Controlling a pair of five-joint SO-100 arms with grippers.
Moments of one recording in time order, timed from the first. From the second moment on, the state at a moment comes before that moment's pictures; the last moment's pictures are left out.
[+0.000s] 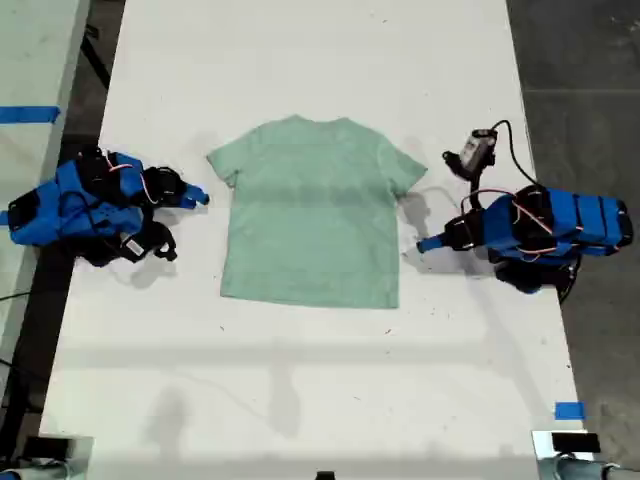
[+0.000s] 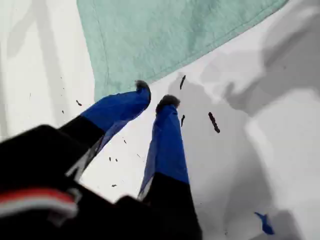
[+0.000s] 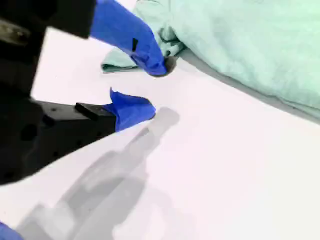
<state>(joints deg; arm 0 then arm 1) -17.2 191.0 172.9 77.1 7.5 6.5 192.7 172.2 72.5 -35.1</state>
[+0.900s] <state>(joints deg) -4.9 180.8 166.5 74.9 -3.6 9.7 181.1 160.7 71.6 7.6</state>
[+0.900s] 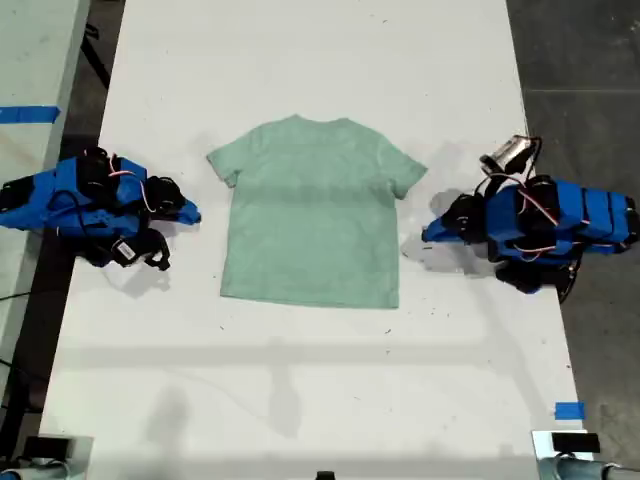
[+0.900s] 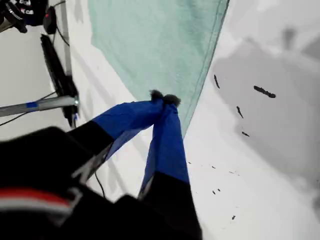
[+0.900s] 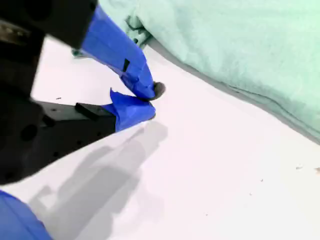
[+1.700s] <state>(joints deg) -30.1 120.8 103.7 83.5 29.4 39.2 117.8 90.9 92.5 -32.8</state>
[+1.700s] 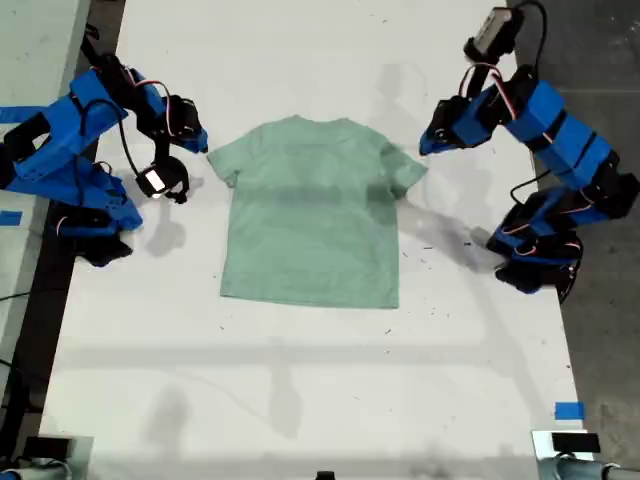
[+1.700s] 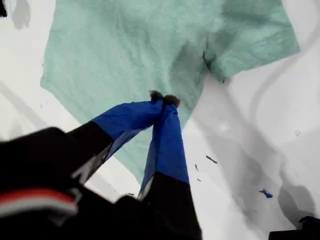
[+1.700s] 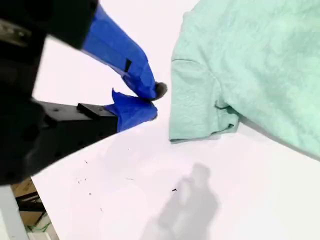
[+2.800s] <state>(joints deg) -38.4 104.1 87.1 89.8 35.9 54.8 104.2 110.8 75.4 -48.9</state>
